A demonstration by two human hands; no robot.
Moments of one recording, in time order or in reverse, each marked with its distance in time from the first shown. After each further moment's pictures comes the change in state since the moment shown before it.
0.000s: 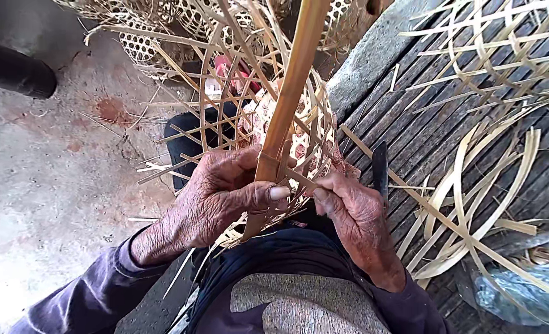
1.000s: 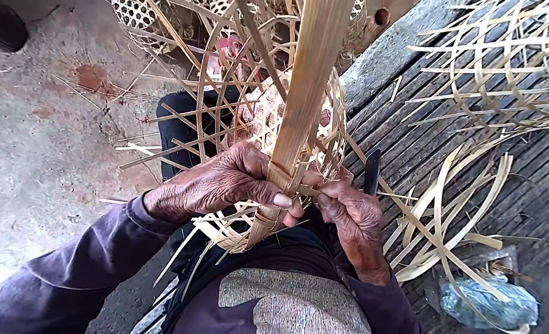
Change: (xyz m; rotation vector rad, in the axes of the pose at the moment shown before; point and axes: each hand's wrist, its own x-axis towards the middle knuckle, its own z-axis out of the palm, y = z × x) left_hand 0.010 -0.020 -0.010 -0.346 -0.300 -0.171; right_hand -0.016 0.022 0.000 0.156 -0.009 0.025
